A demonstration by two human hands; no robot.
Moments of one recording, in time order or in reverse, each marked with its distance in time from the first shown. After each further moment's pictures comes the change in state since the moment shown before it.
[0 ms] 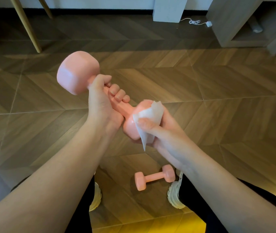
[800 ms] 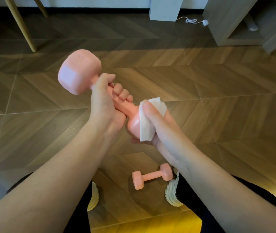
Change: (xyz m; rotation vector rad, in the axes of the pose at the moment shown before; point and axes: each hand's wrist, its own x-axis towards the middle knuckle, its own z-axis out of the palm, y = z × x) left_hand -0.004 -0.012 0.008 0.030 -0.021 0.004; right_hand 0.000 -0.005 0.005 -0.010 0.151 0.049
